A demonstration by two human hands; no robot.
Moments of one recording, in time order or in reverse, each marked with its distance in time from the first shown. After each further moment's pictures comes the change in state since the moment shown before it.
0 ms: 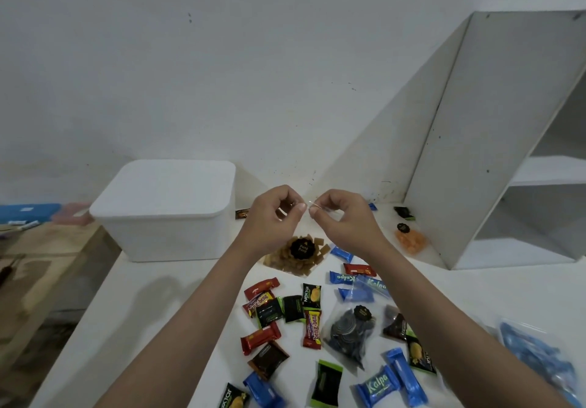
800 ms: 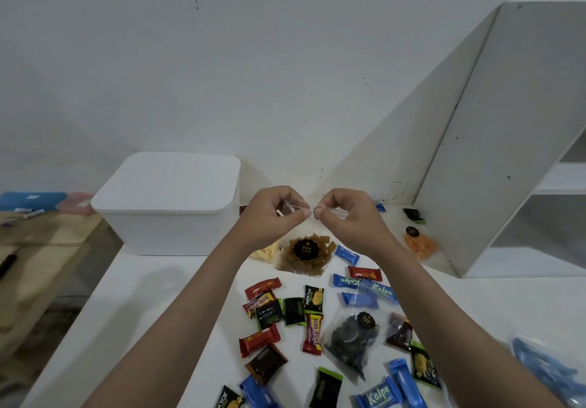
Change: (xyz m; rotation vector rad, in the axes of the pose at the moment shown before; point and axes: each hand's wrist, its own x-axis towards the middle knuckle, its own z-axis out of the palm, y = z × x) left_hand 0.012 -0.009 -0.009 -0.052 -0.096 -0.192; right_hand 0.016 0.006 -0.004 0.043 -0.135 0.024
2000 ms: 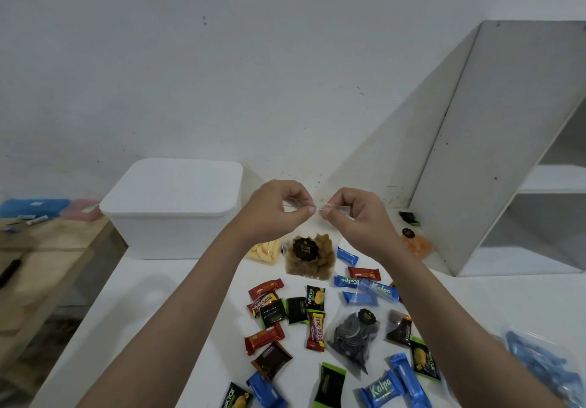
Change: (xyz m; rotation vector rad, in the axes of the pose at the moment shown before) left_hand -0.018 0.044 -0.017 0.242 -0.070 0.098; right_hand -0.021 -0.021 -0.003 0.059 0.075 -0.029
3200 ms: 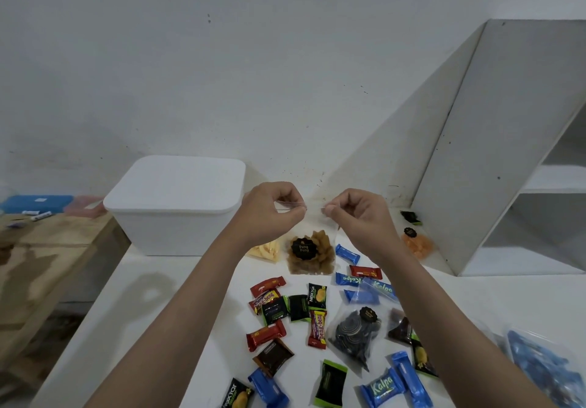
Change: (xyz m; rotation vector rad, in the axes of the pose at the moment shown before) left_hand -0.014 -0.013 -0.002 -0.068 0.093 -0.070; right_hand -0.007 0.000 0.007 0.155 0.063 0.105
